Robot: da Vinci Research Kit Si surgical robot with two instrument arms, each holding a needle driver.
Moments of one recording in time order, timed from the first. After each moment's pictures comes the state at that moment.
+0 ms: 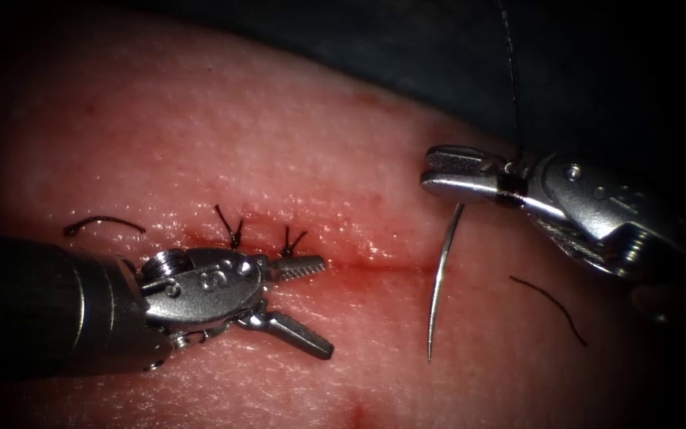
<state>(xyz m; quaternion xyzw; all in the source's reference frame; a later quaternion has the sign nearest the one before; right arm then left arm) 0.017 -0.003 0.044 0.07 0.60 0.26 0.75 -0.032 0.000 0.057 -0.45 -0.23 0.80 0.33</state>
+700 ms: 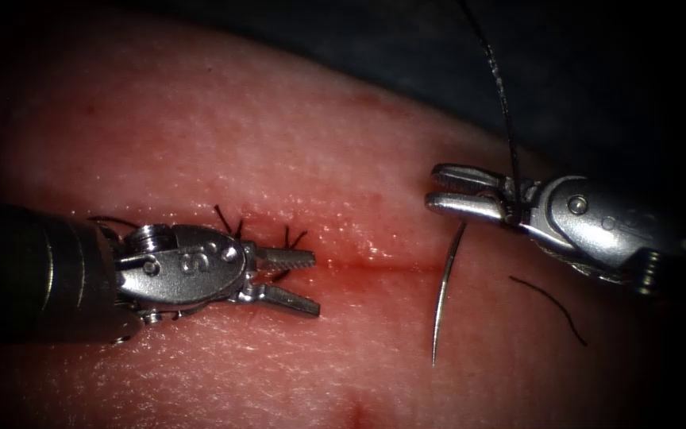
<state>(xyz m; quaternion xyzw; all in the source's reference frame) 0.018 -0.004 0.043 0.01 0.61 0.18 0.77 -0.031 0.002 0.056 -0.42 -0.19 0.84 0.30</state>
